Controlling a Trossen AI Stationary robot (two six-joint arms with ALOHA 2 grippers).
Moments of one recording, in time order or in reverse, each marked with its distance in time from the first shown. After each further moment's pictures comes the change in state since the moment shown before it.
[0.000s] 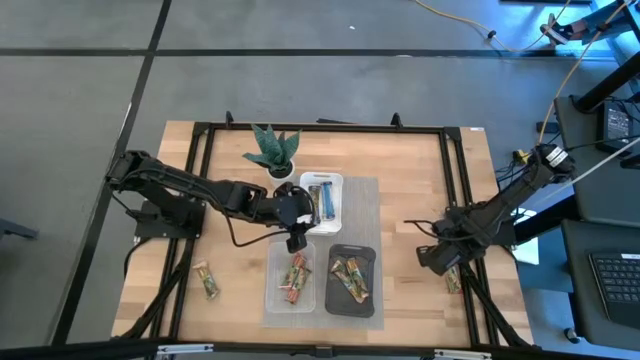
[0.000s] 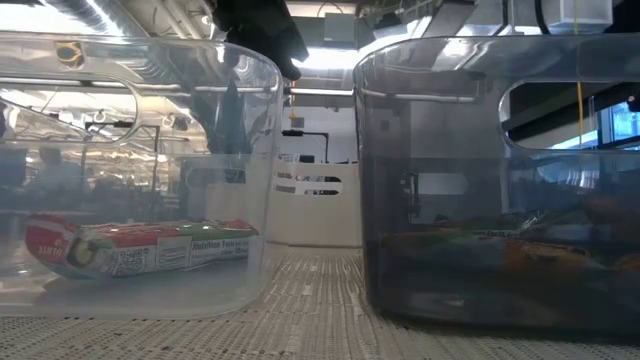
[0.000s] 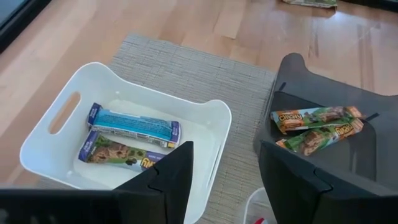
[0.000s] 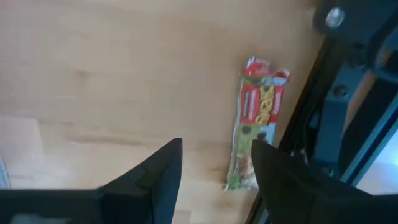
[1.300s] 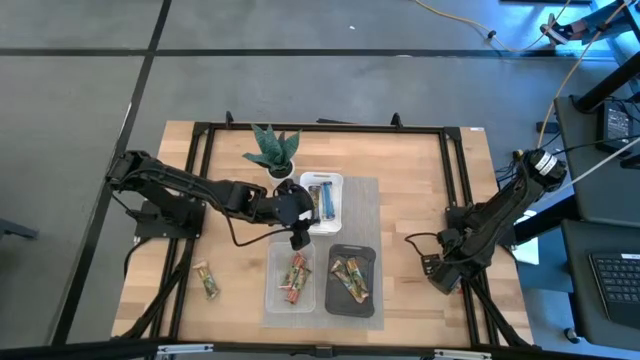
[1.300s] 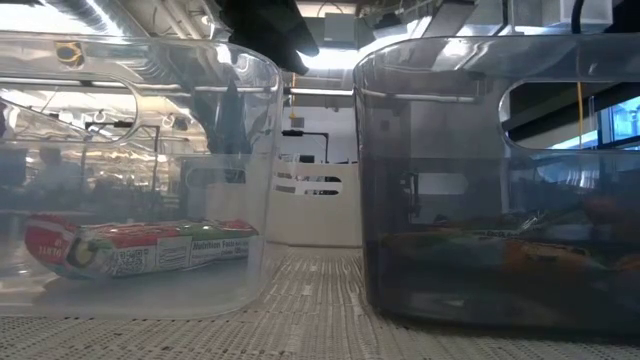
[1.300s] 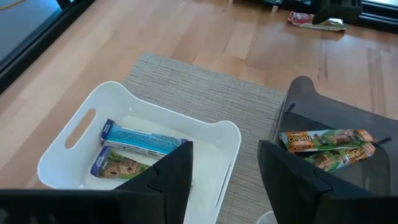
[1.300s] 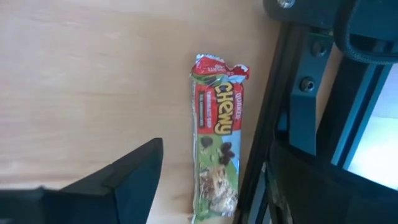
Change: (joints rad) left arm 0.000 0.001 0.000 0.051 -0.068 0.003; right arm 0.166 0.182 0.001 -0.004 -0.002 0.186
